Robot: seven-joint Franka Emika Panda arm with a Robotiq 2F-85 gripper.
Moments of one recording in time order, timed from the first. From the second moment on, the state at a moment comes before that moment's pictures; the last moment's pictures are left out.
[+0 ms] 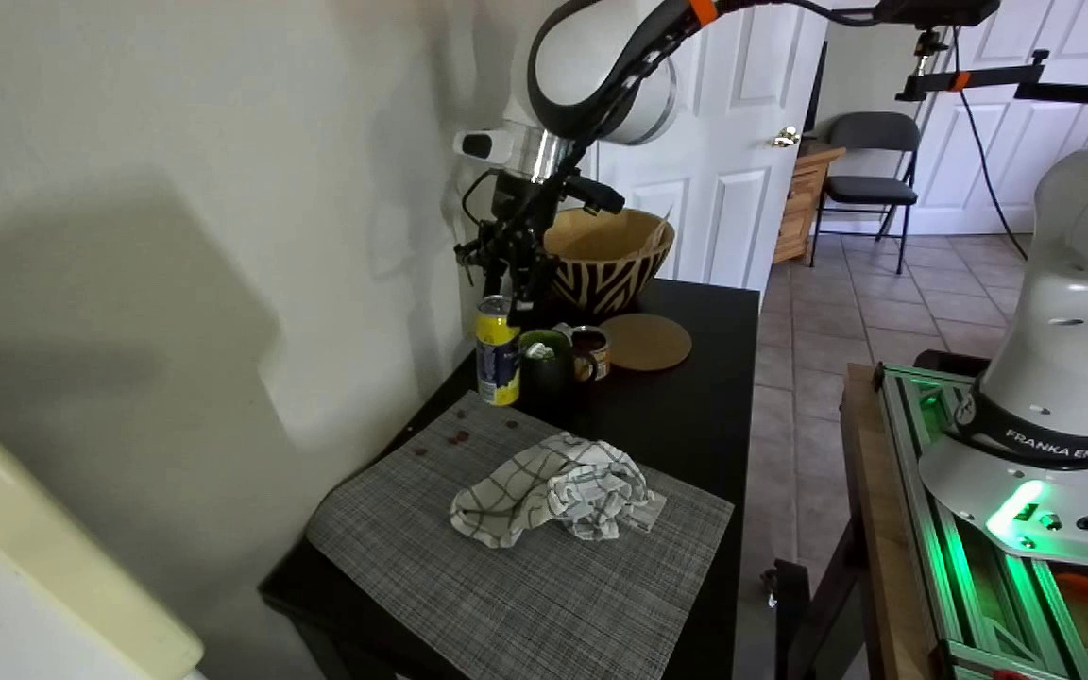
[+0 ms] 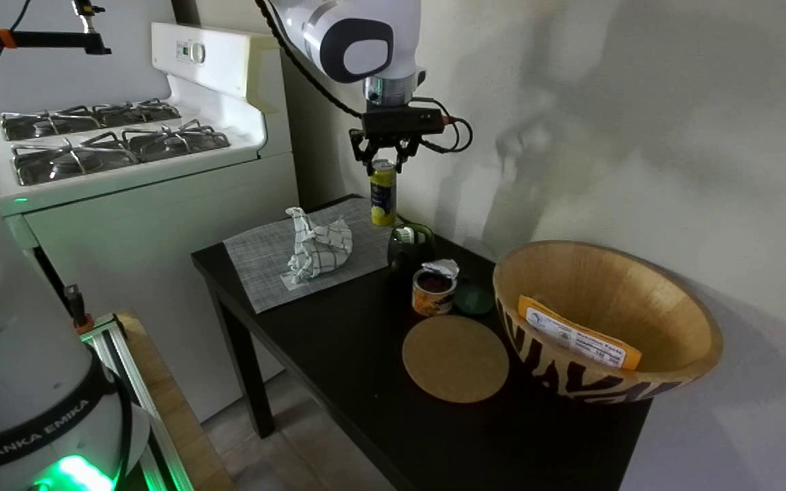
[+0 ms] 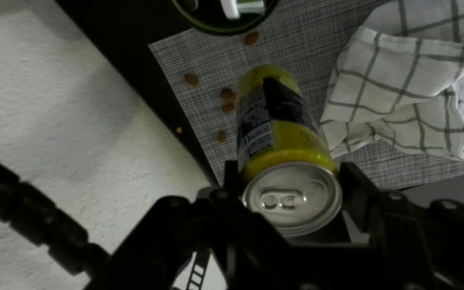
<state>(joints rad) 0.05 0.11 0.06 -2.20 0.35 2.51 -1.21</state>
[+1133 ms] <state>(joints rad) 0.02 0.27 0.14 -2.18 0.39 2.66 -1.21</state>
